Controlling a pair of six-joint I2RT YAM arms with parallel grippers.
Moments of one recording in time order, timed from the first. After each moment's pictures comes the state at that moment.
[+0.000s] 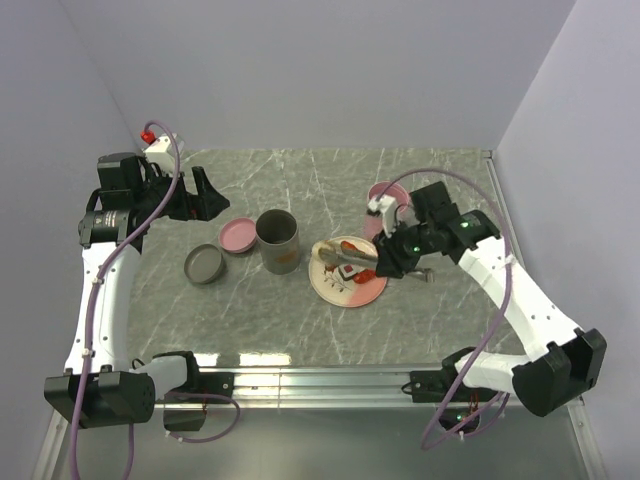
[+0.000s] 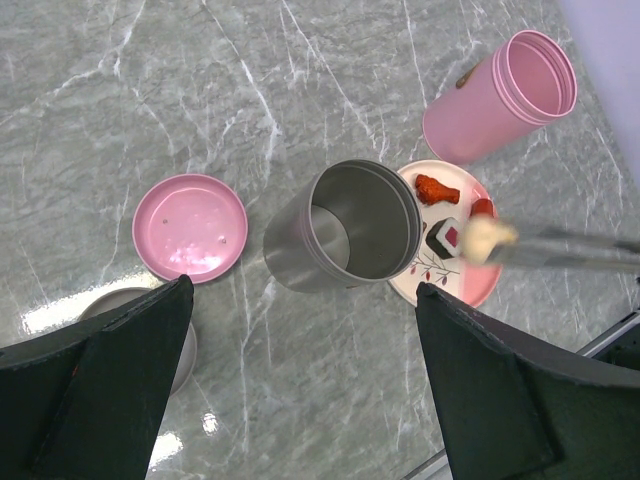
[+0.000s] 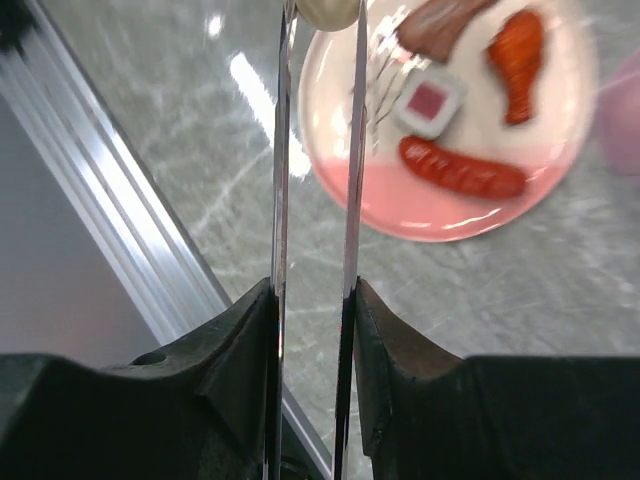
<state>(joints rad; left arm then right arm) 0.09 1.14 1.31 -0.72 0.60 -0.07 0.43 1.22 1.17 -0.99 -0.52 -0.35</state>
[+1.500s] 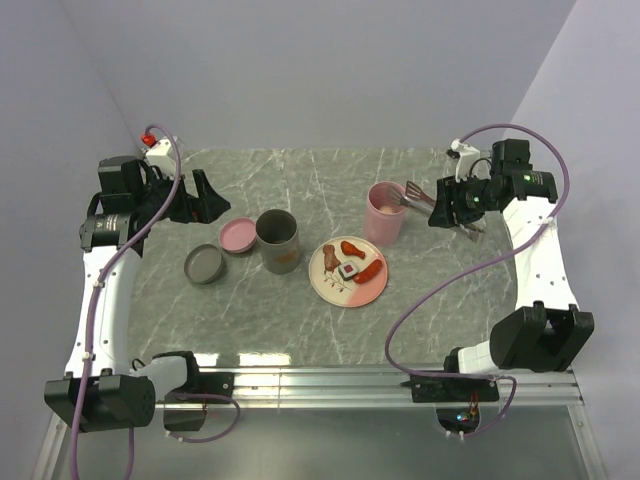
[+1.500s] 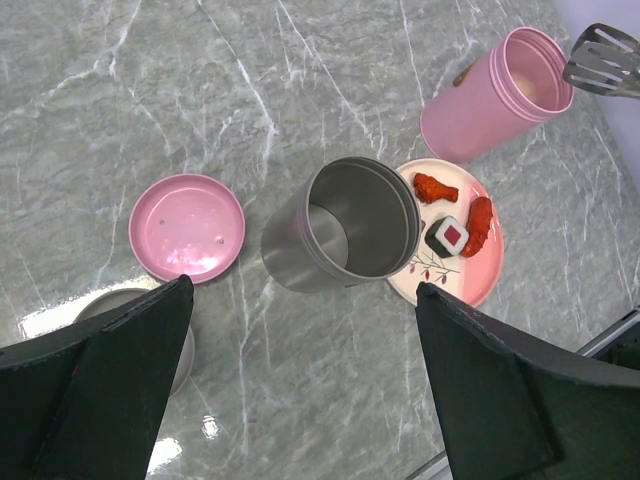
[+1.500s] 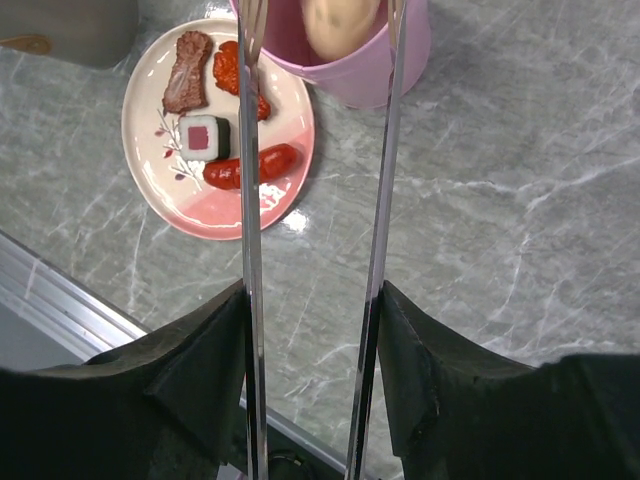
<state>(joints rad) 0.09 1.12 1.28 -0.69 0.61 -0.07 -0.11 1.41 1.51 -1.13 -0.54 -0.34</state>
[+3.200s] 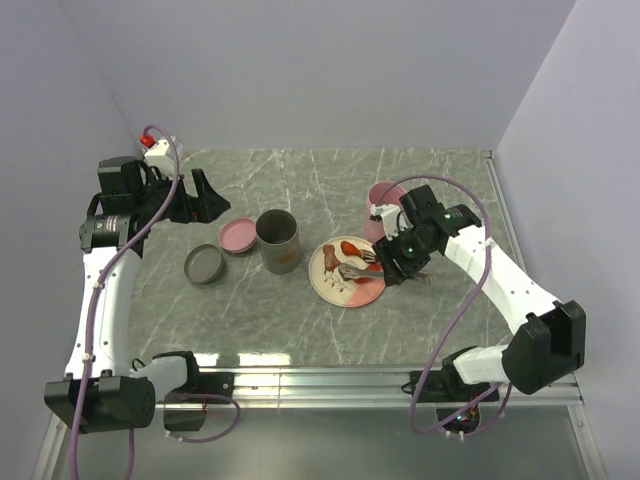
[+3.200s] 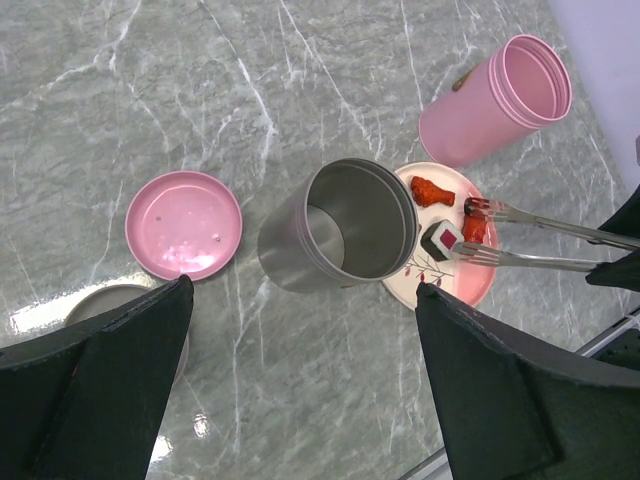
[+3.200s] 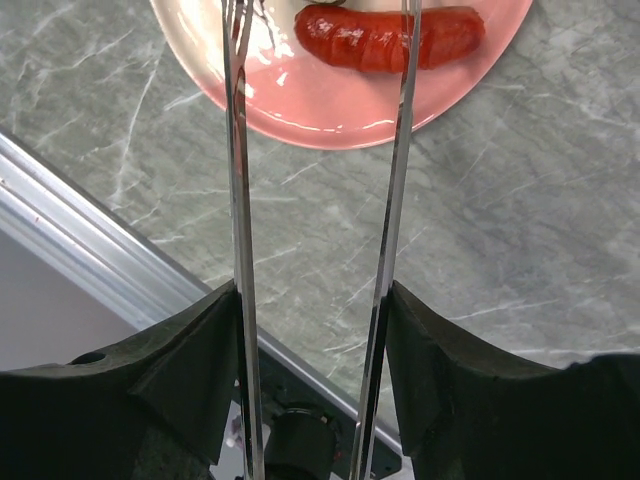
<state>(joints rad) 0.09 1.12 1.28 -0.69 0.60 -0.10 0.40 1.33 1.15 -1.06 -0.29 -0.24</state>
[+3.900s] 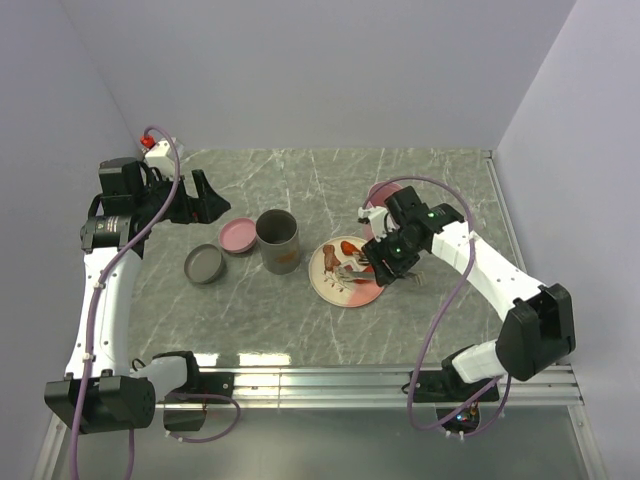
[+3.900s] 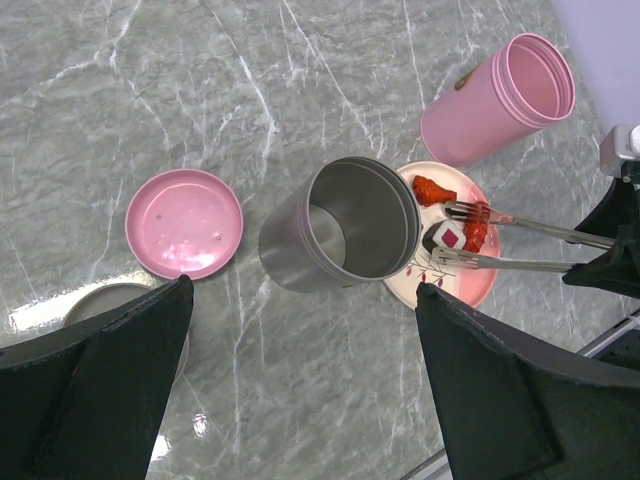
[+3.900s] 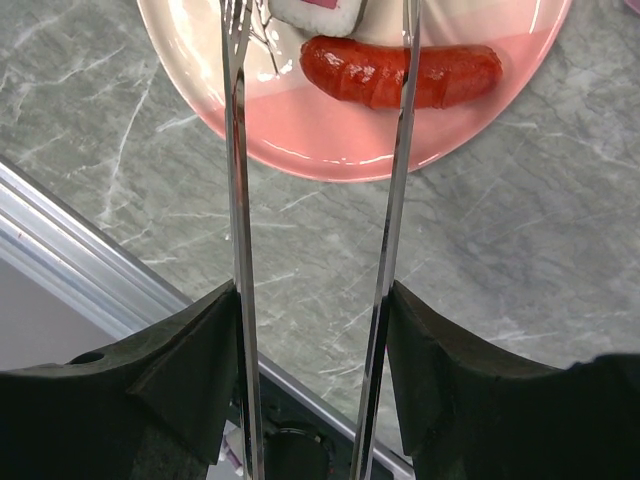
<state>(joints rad) 0.09 1.12 1.26 -0.68 0.59 -0.10 0.46 1.41 1.16 -0.99 -0.25 -0.22</state>
